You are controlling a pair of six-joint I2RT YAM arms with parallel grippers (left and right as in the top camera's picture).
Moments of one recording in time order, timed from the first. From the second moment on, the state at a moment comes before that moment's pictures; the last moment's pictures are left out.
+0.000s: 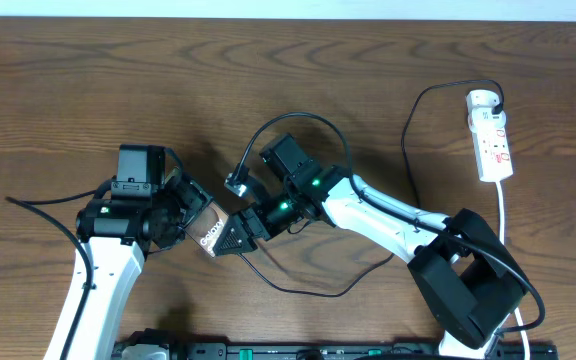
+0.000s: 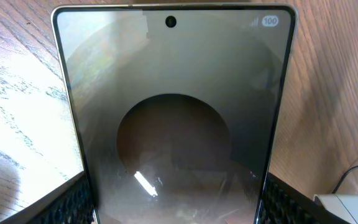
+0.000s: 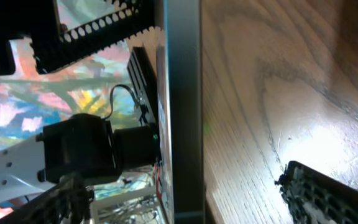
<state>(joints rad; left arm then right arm) -0.07 1.16 0.86 -0.87 0.18 -0.90 0.77 1.90 1.20 -0.36 -0.99 0.35</state>
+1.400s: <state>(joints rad) -0.07 1.43 0.86 -0.86 0.07 -0.90 0.55 1.90 1.20 -0.69 -0.33 0.40</state>
